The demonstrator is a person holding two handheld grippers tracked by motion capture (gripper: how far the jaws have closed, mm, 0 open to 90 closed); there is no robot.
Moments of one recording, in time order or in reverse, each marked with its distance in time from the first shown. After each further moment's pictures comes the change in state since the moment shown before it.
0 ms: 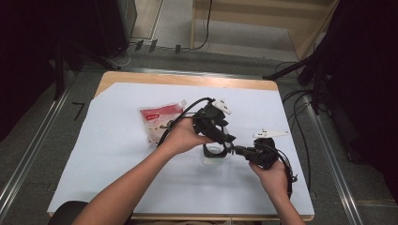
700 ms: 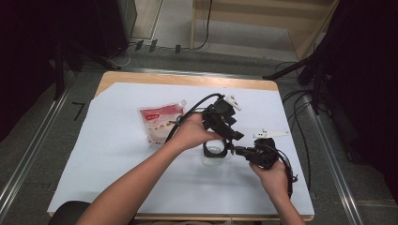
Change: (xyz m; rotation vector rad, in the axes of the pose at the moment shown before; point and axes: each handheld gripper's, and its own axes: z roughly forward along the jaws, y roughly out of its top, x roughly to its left) left arm 0.000 0.022 0.004 0.014 -0.012 0.008; right arm -0.001 -0.001 0.000 0.001 0.011 0.002
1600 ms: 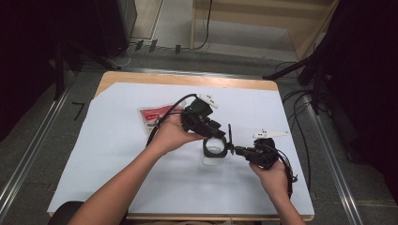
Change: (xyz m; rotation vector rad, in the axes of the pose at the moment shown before) left arm 0.012 -0.040 -0.029 -0.025 -0.068 -0.116; right arm 0.000 0.000 0.001 0.006 -0.009 0.002
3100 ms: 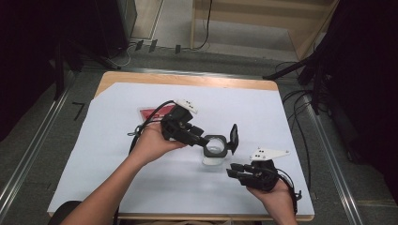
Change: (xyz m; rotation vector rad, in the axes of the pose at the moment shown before) left arm -0.005 -0.047 -0.045 -0.025 -0.002 -0.079; right arm 0.060 -0.026 -0.029 0.002 0.108 -0.111
